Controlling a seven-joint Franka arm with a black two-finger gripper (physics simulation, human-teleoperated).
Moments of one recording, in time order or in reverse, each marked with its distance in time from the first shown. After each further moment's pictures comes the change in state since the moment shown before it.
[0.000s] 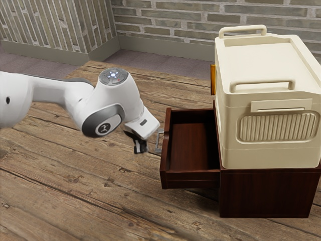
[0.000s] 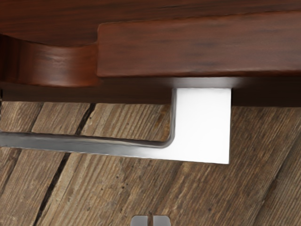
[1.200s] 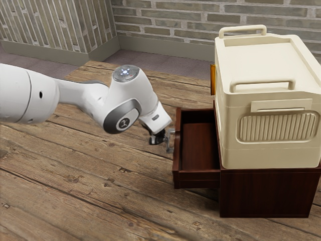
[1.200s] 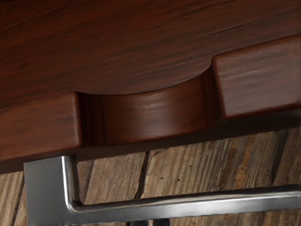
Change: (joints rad) arm -0.008 0.174 0.000 0.170 -0.110 0.106 0.263
